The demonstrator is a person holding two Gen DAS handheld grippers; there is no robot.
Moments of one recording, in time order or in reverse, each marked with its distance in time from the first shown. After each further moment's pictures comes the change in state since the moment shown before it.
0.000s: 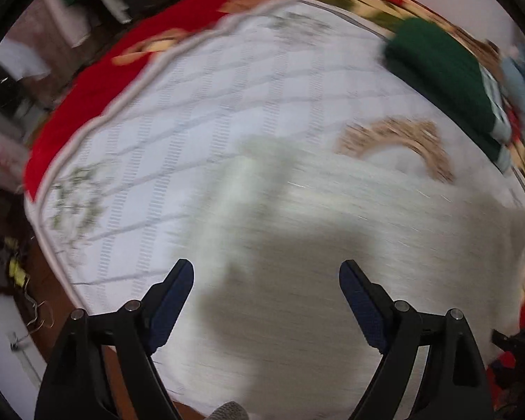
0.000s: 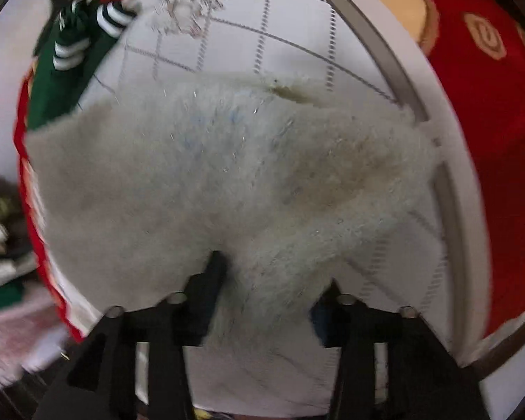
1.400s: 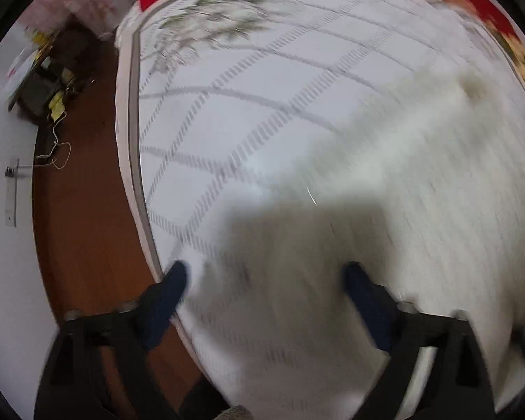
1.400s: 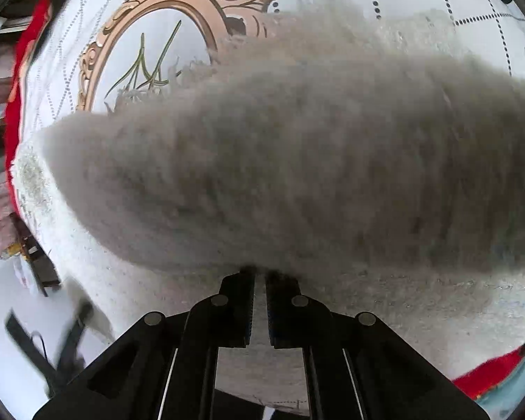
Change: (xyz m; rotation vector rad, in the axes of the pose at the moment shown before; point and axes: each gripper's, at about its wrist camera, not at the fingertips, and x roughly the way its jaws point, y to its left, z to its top) left arm 0.056 0.121 -0.101 -0.619 0.133 0.203; right arm 0.102 0.244 -0.010 -0.776 0.370 -0.229
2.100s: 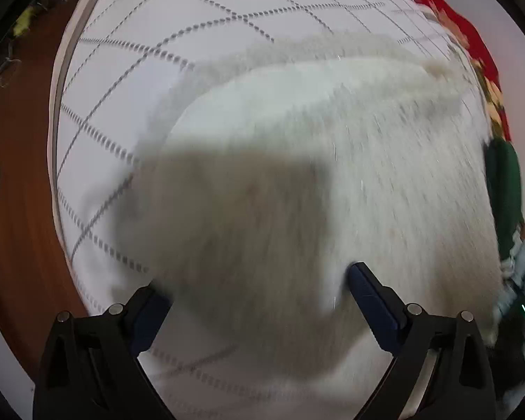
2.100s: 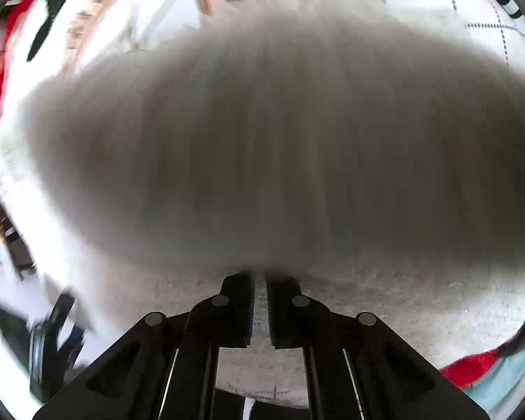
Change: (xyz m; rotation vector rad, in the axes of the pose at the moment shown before) left arm 0.006 -0.040 -0.036 -0.207 0.110 -0.353; right arm -0.011 0.028 0.008 -0.062 0.050 -0.092
